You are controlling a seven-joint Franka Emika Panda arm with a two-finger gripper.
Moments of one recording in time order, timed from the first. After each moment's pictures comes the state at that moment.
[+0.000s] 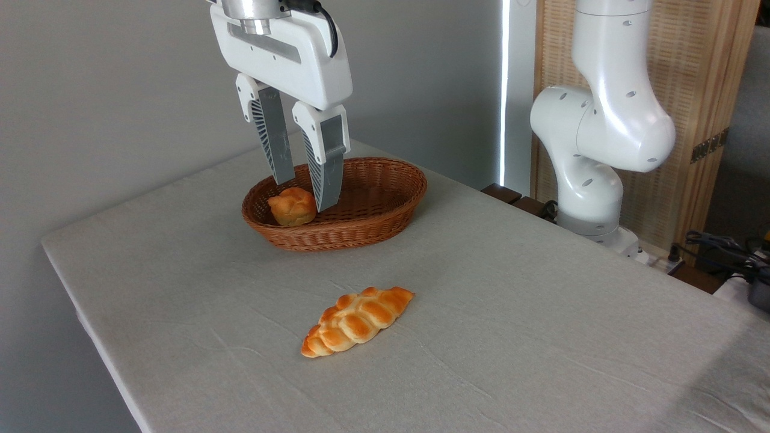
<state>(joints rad) -0.05 -0.03 0.00 -1.56 -0.06 1.56 0.72</state>
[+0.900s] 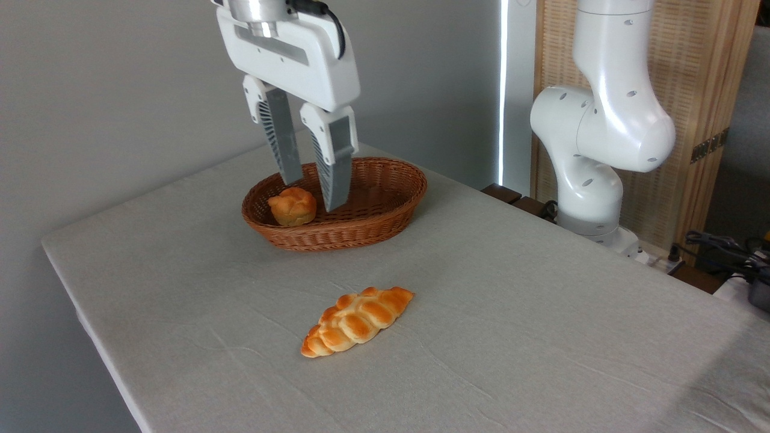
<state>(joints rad) -0.05 -0.06 0.00 -1.62 -0.06 1.56 0.72</state>
